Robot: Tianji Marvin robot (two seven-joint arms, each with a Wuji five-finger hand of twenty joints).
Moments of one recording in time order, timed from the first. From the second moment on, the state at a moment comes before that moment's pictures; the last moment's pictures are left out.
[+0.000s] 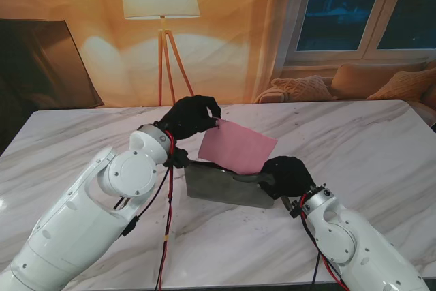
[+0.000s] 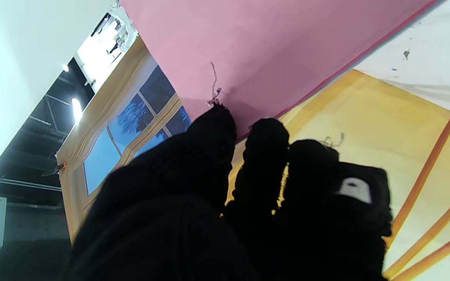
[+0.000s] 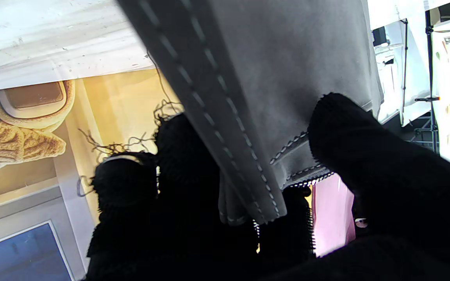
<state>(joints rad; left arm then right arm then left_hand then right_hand) 1.19 -1.15 -0.98 -1.76 0.33 0.21 -0.05 -1.49 -1.10 1.20 -1.42 -0.91 -0.39 -0.35 1.05 -0.47 0.70 -0.17 0.75 0.19 0.88 0.86 1.00 0.33 0.87 1.05 0.75 0.44 1.22 1.03 0.63 0.43 1.67 1.02 0.48 -0.67 1.19 -0.28 0.89 -0.18 0.98 0.32 1.01 0.04 0.79 0.65 1.16 -0.07 1.26 0.59 0.66 0.02 1.60 0.73</state>
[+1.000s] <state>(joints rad) 1.25 -1.14 -1.02 -1.75 0.31 0.26 -0.12 -1.50 -1.10 1.21 -1.42 -0.91 -0.38 -0.35 1.05 -0.48 0.71 -0.20 0.75 0.18 0.88 0.86 1.00 0.32 0.80 1.04 0.69 0.44 1.13 1.01 0.46 0.43 1.55 1.09 0.48 -0.67 1.19 -0.28 0.89 -0.17 0.98 0.32 1.01 0.04 0.79 0.65 1.15 -0.07 1.24 0.59 0.66 0.02 1.60 0.73</state>
